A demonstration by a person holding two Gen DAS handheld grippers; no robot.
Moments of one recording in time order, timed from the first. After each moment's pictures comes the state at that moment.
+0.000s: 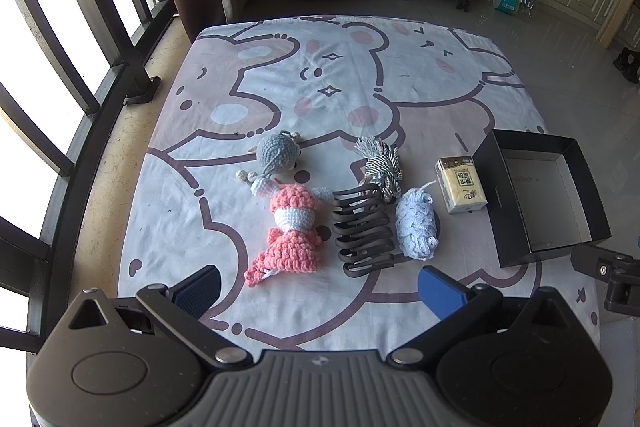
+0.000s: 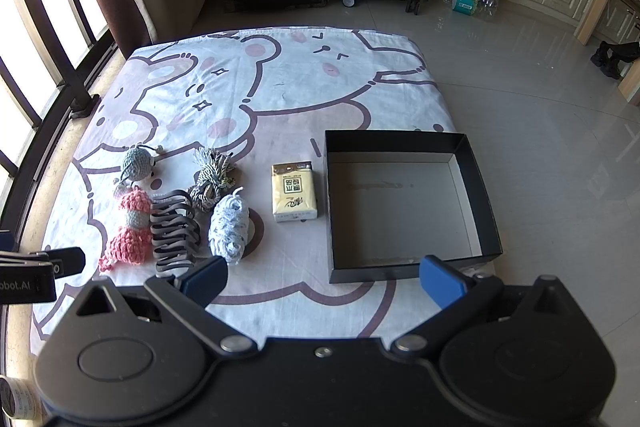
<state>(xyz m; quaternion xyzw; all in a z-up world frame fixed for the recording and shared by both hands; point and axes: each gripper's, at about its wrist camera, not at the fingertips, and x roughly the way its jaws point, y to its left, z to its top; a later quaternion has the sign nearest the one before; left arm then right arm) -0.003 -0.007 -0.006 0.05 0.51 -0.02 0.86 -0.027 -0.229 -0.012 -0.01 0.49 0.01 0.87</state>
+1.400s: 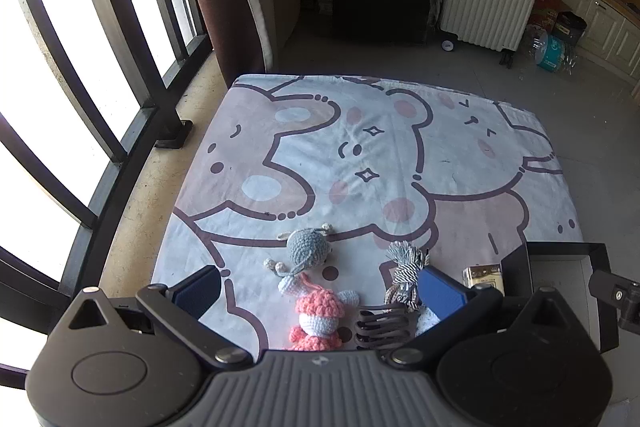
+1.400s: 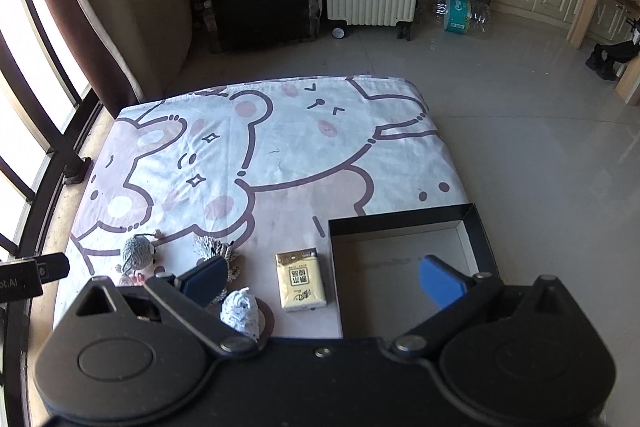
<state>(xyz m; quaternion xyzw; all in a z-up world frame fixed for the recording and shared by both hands) 0.090 -0.003 0.036 0.05 0.48 0.02 0.87 0.059 -0.226 0.021 0.02 0.46 -0.01 0.89</state>
